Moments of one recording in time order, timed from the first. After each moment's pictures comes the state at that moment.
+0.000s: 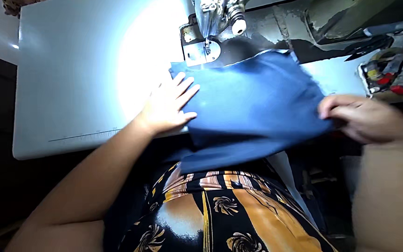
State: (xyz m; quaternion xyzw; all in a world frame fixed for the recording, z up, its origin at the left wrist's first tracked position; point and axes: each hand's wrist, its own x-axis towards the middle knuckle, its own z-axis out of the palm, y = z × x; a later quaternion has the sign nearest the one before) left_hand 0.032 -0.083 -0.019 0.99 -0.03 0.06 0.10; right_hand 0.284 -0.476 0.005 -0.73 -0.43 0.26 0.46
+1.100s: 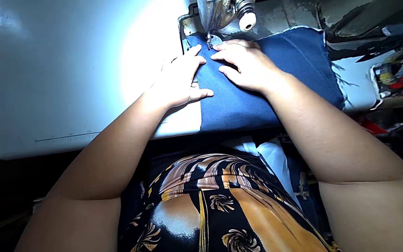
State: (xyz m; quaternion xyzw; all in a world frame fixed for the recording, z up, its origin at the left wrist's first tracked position) left_hand 0.106 -0.079 0.000 0.99 0.04 0.00 0.15; right_hand 0.285 -0.253 -0.008 -0.72 -0.65 0.06 0.22
